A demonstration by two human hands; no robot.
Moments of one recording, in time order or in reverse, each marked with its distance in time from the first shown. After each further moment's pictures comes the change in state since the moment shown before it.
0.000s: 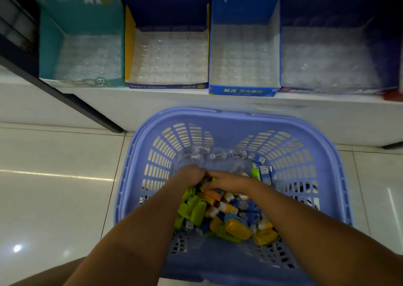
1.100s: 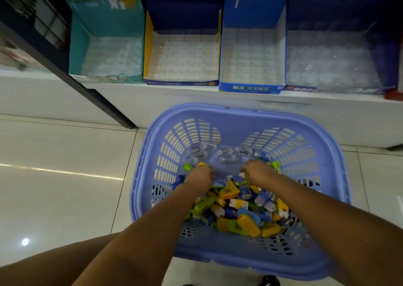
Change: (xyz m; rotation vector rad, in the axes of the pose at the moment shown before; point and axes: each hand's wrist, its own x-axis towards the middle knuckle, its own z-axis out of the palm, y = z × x) left_hand -0.050 0.002 0.010 0.192 0.091 0.192; right_hand -0.035 0.032 -0.034 -0.780 0.313 0.183
